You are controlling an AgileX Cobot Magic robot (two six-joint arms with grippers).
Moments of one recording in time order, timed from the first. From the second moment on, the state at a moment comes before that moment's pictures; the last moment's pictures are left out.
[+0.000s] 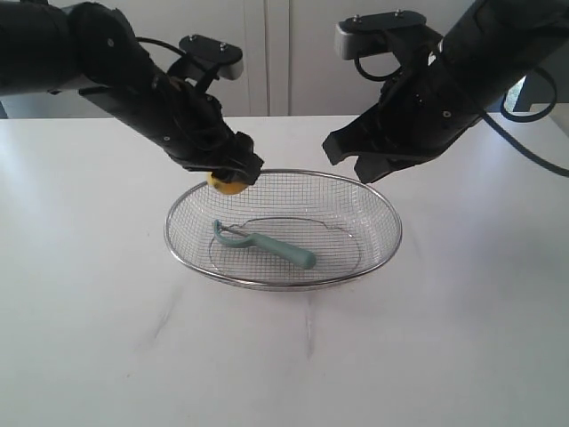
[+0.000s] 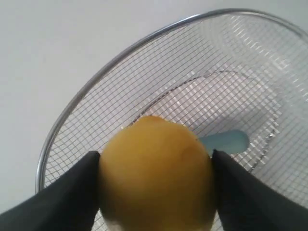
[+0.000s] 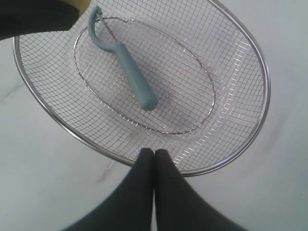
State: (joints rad) left arm -0.55 1.79 -1.41 -0.31 0.61 0.39; right arm 0.41 1.57 -1.32 0.23 0.92 -0.20
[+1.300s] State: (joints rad) left arm -0.52 2.01 -1.42 -0.32 0.44 0.39; right arm 0.41 1.57 -1.32 0.23 0.92 -0.20
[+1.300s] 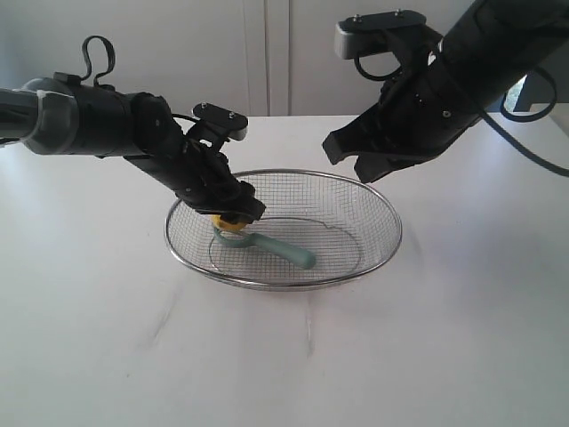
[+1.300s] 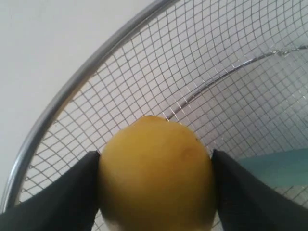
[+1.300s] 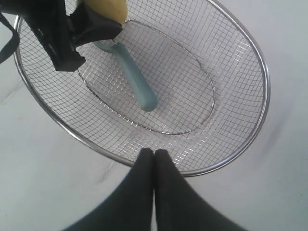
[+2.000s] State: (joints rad) left arm -0.52 1.84 -1.42 -0.11 0.65 0.42; right arm 0.41 1.57 -1.32 0.23 0.92 -0.20
